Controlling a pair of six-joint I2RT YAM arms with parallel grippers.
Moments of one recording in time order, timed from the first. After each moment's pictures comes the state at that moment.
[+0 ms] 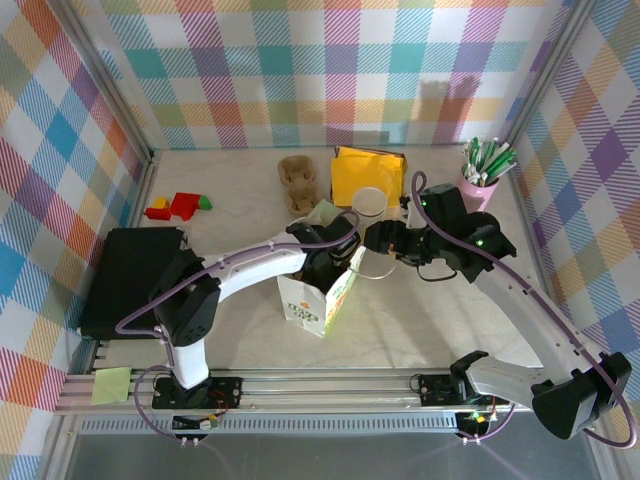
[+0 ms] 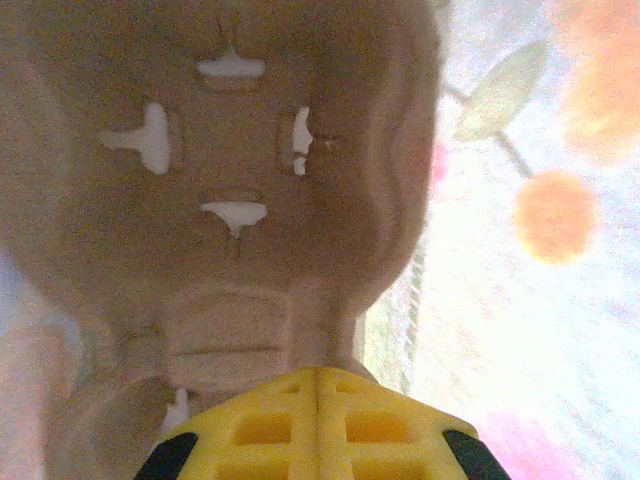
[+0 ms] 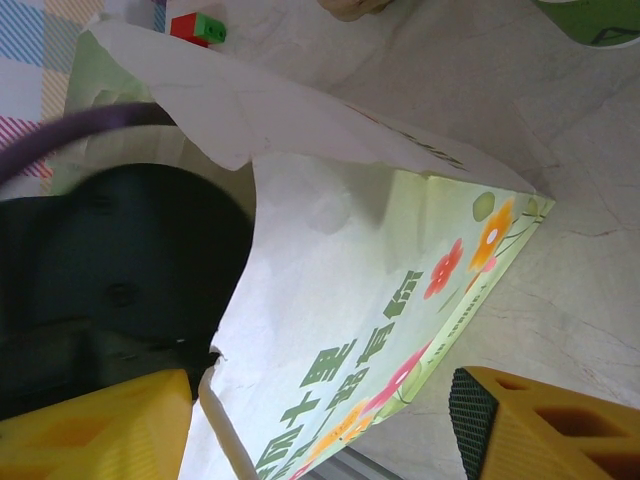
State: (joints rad) left arm -0.89 1.81 1.42 -0.91 0.04 -0.48; right arm 0.50 1.12 1.14 -0.80 -0.43 0.70
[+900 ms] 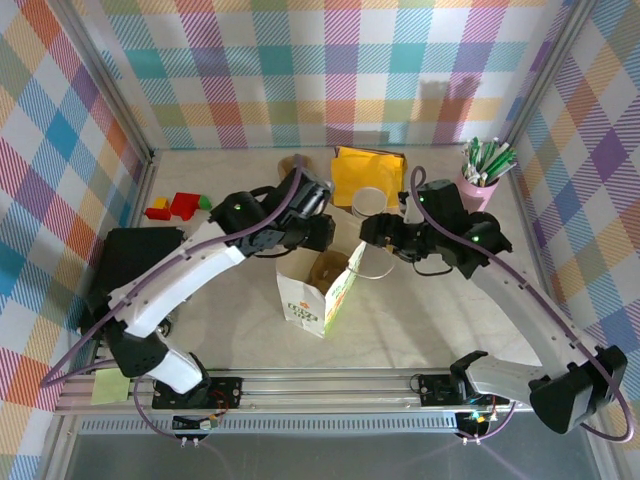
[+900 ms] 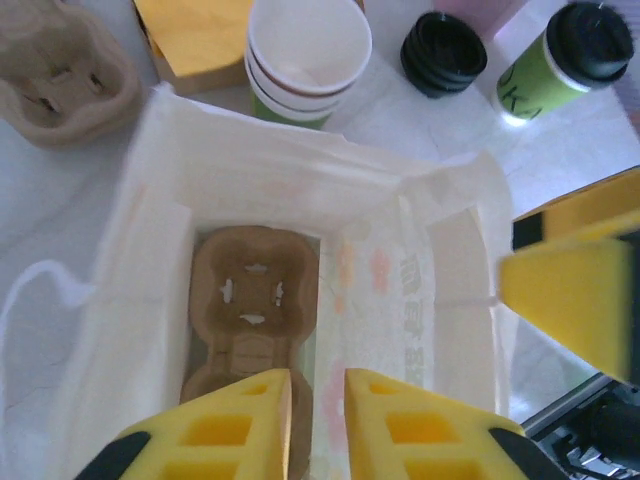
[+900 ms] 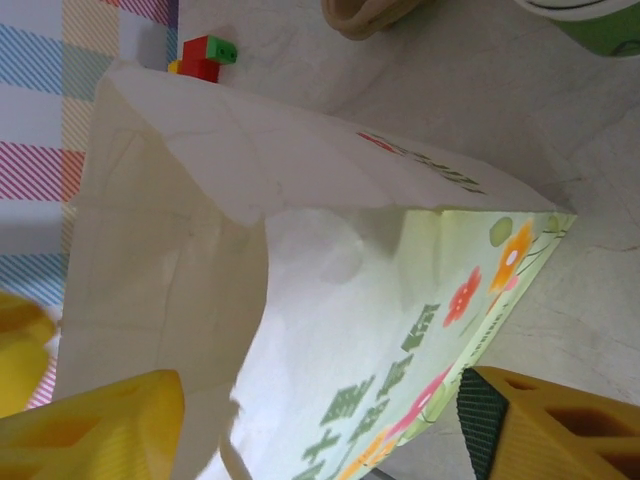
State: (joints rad) left arm -0.90 1.51 1.76 -1.11 -0.14 -0.52; right arm 0.50 1.17 1.16 -0.75 -0.43 0.77
